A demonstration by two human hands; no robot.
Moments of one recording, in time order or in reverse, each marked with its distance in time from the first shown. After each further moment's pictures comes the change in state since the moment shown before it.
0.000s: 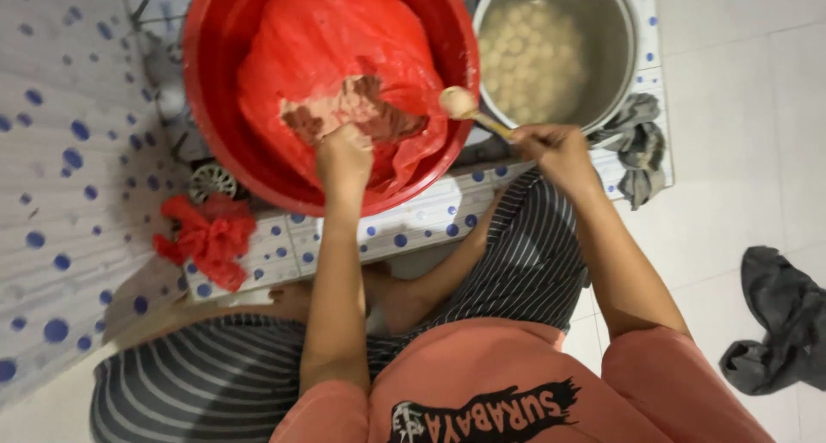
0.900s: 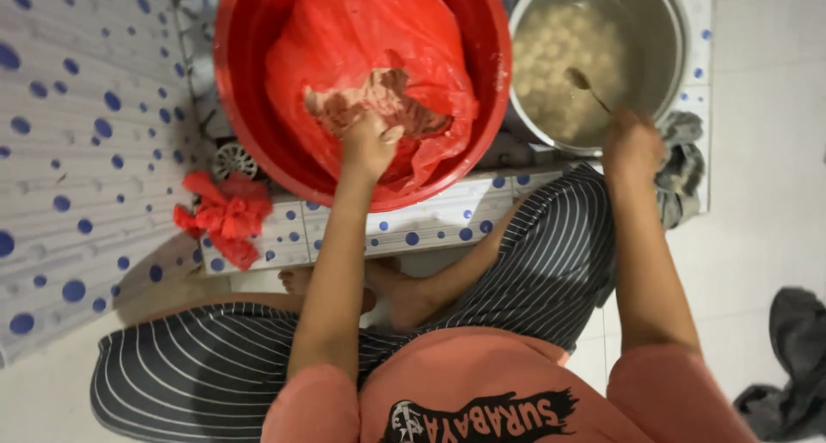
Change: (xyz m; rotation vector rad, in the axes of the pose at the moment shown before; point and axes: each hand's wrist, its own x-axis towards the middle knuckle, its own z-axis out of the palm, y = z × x) left_hand 0.024 -0.013 0.027 -0.069 -0.095 0.091; right_hand 0.055 0.169 -0.066 -1.184 0.480 -0.268
